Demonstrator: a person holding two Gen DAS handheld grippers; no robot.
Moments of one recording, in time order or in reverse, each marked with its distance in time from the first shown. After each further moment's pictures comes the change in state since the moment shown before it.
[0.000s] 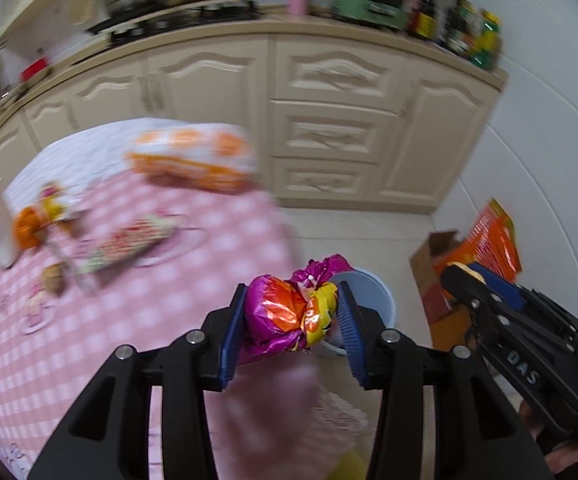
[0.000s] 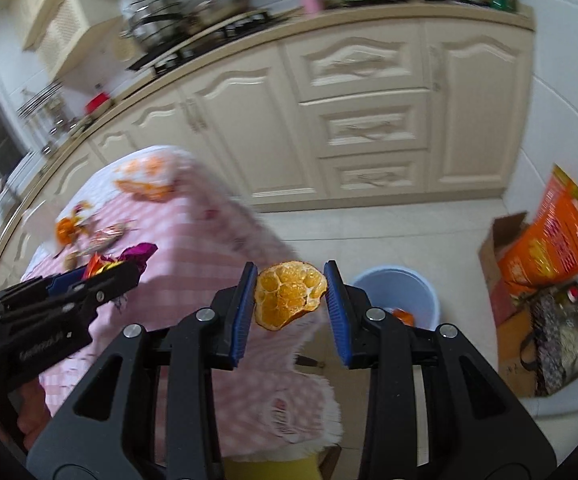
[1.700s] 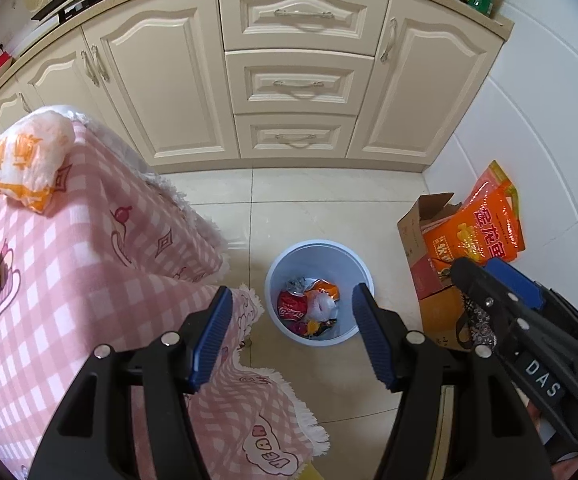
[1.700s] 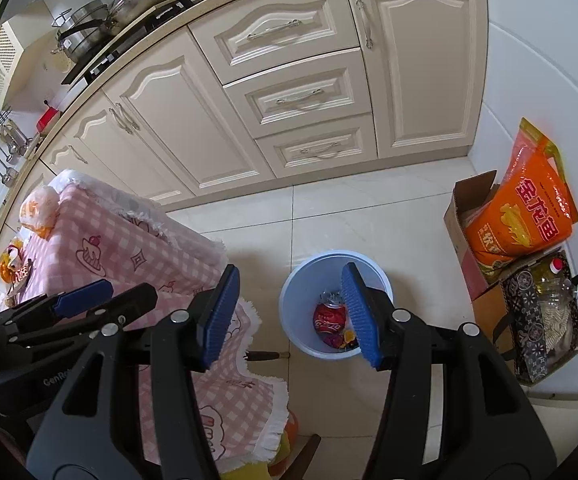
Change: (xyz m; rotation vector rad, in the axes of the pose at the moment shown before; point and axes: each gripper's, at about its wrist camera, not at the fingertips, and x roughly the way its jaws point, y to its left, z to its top) left arm 0.099 -0.071 0.036 0.023 0.169 -0.011; right arm 0.040 -0.090 0.028 0.100 0.095 -0.075
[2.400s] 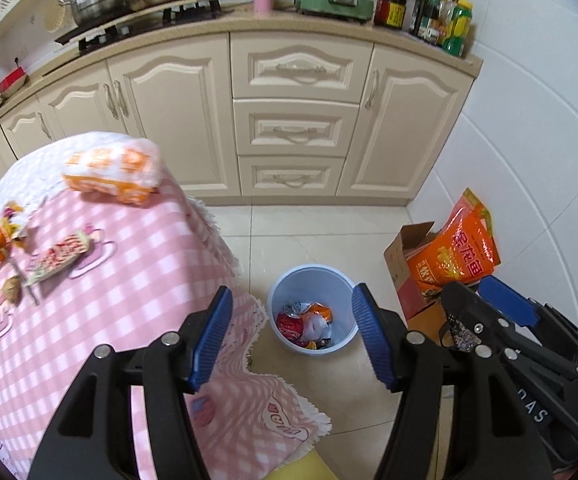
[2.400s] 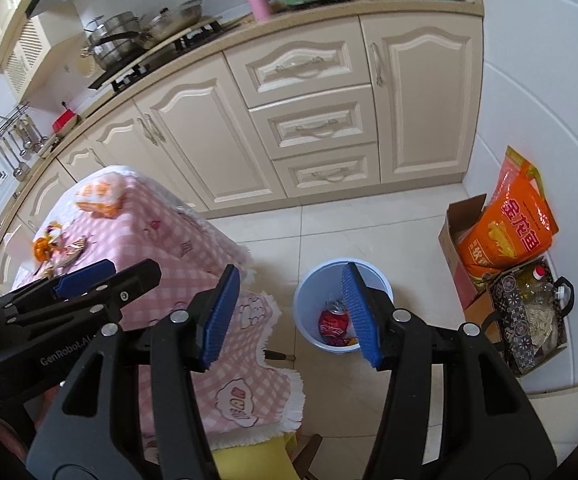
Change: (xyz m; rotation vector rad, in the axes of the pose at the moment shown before) left arm -0.100 0.019 -0.044 -0.003 -0.173 -0.029; right arm -0.087 0.053 -0.037 -0.061 -0.112 0.005
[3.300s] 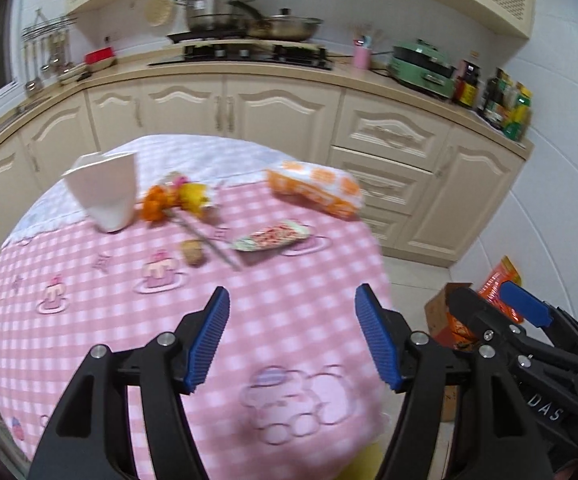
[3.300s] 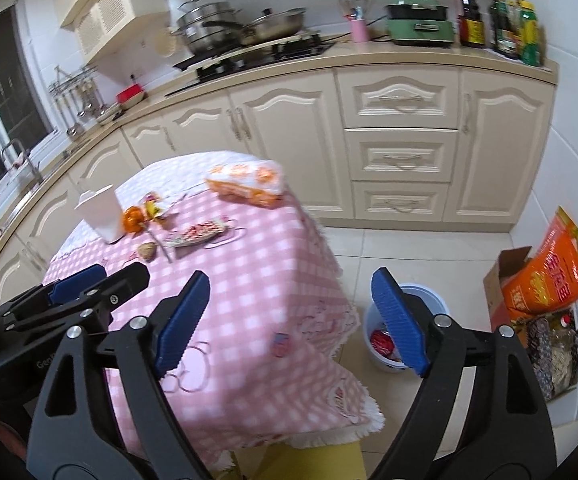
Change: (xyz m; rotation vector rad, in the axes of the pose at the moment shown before) left arm -0.106 0.152 -0.052 -0.223 -0.163 0.139; right arm -0.021 0.165 -0.018 -0.217 -0.035 0.139
